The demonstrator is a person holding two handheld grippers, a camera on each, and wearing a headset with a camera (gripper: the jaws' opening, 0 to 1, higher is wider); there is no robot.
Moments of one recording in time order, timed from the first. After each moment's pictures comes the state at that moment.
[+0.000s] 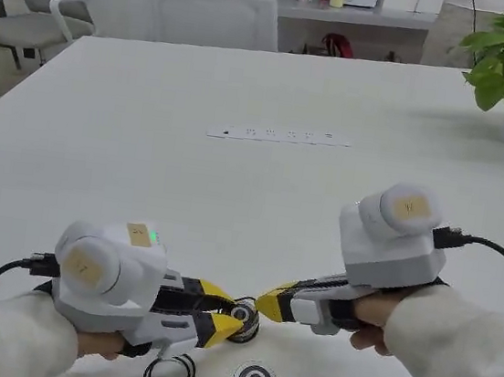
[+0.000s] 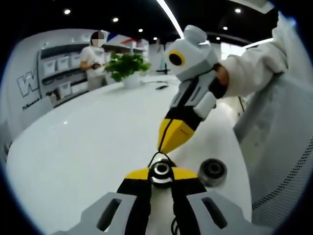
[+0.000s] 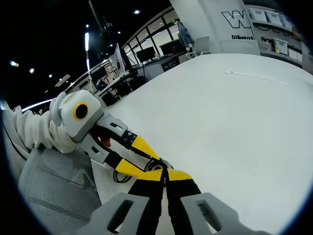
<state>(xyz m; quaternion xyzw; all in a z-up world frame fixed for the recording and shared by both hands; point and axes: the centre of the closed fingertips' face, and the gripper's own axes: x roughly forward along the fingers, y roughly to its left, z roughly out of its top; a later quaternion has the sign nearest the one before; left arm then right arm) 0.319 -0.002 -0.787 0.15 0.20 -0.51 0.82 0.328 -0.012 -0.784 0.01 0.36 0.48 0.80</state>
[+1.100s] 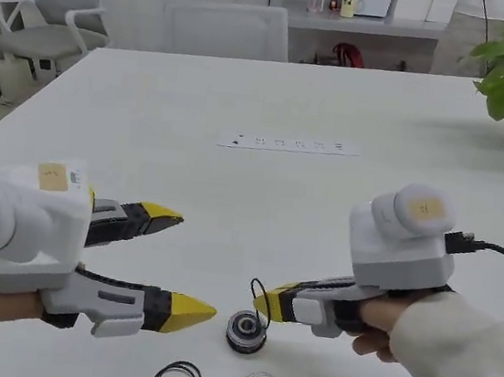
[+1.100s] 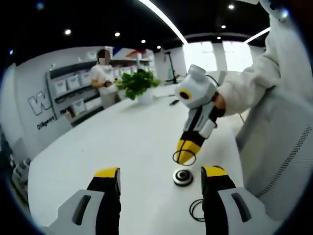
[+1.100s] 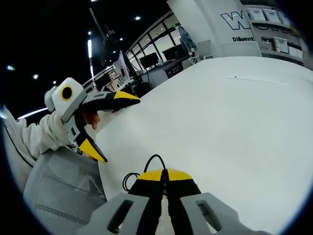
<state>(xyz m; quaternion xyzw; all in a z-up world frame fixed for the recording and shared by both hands) 0.317 0.050 -0.704 0.18 0.13 -0.47 0.86 0.326 0.001 -0.764 0.04 0.34 0.49 0.80</state>
